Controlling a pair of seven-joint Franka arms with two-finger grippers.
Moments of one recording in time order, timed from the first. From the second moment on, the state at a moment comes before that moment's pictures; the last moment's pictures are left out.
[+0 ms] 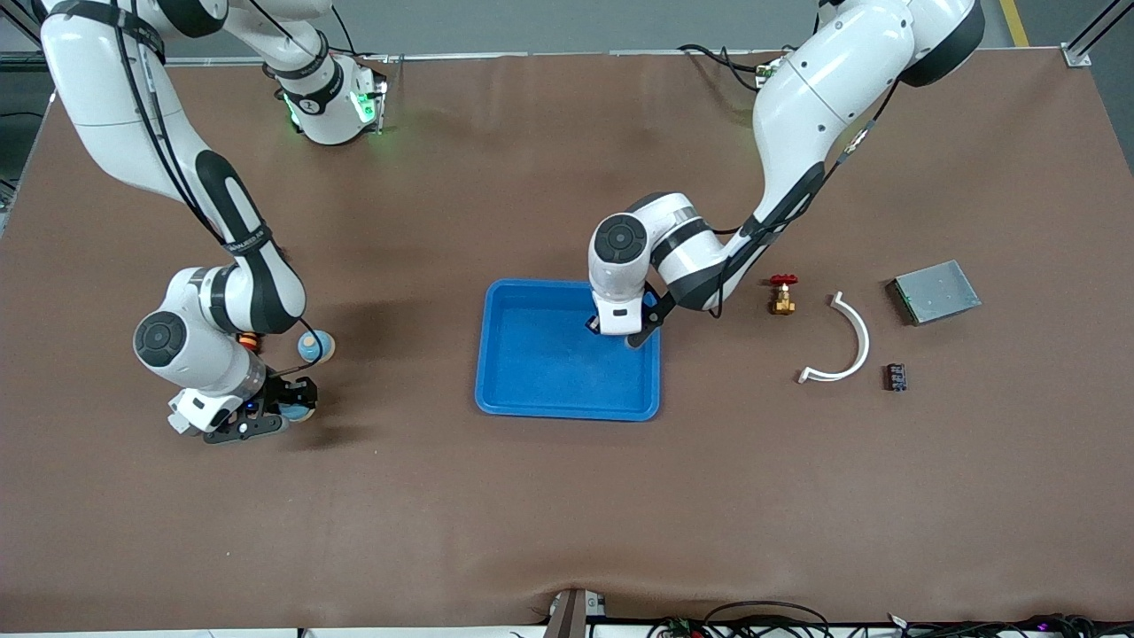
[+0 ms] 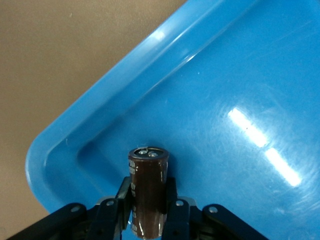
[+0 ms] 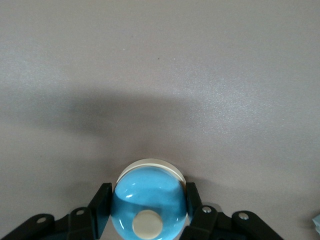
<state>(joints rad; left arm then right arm) -0.27 0.78 -0.55 -1.70 0.49 2.29 -1.87 0.01 0.63 0.01 -1.86 0.03 2.55 -0.21</state>
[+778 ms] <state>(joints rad) -0.21 0.66 -0.55 -1.61 0.47 2.17 -1.76 0.01 0.63 0.01 -1.86 0.03 2.56 -0.21</state>
